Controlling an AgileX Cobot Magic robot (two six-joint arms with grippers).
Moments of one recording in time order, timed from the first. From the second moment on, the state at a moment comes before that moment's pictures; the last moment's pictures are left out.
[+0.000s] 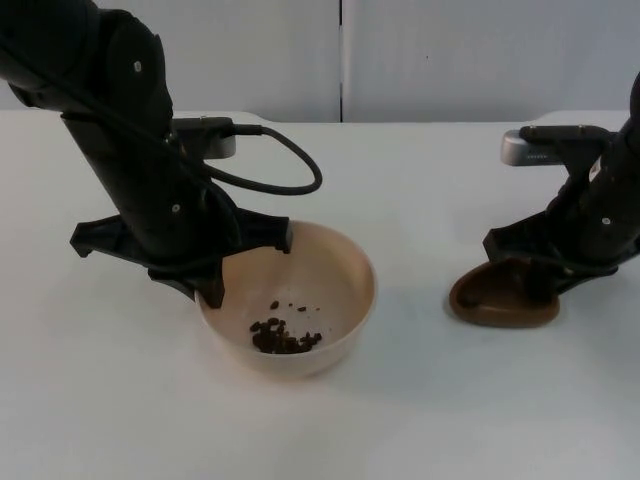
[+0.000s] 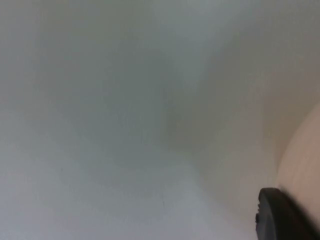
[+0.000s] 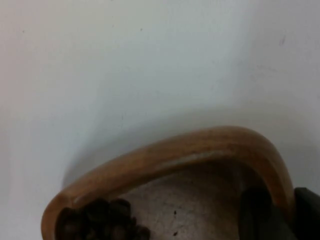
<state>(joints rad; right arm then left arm) 0.34 2.10 -1.19 0.09 0.43 0.05 -0.40 2.00 -1.14 -0.10 0.57 -0.24</state>
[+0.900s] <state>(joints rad) 0.34 2.10 -1.19 0.09 0.41 0.05 -0.40 2.00 -1.14 -0.10 0.55 -0.24</state>
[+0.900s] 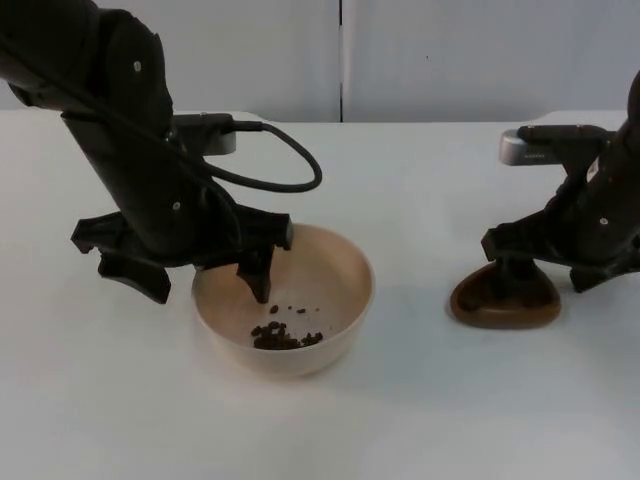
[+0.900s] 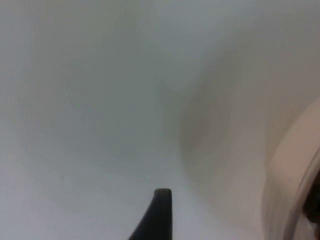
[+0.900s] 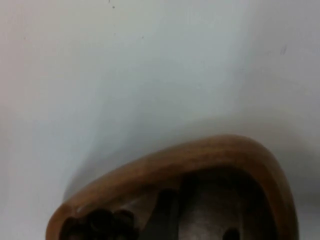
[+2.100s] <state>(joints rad) 0.34 1.35 -1.19 0.03 0.73 0.02 -0.40 1.42 -1.14 -0.09 0.62 -0.16</state>
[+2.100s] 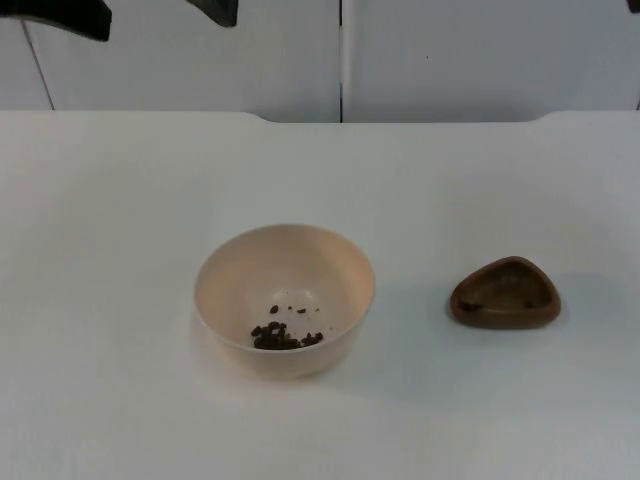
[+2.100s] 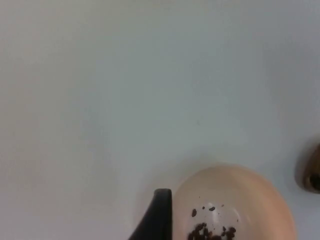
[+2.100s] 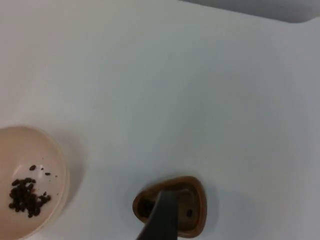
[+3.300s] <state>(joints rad) 0.34 0.79 -0.84 0.03 0.74 0.00 -0.40 1.16 -1.14 -0.14 0.82 -0.02</state>
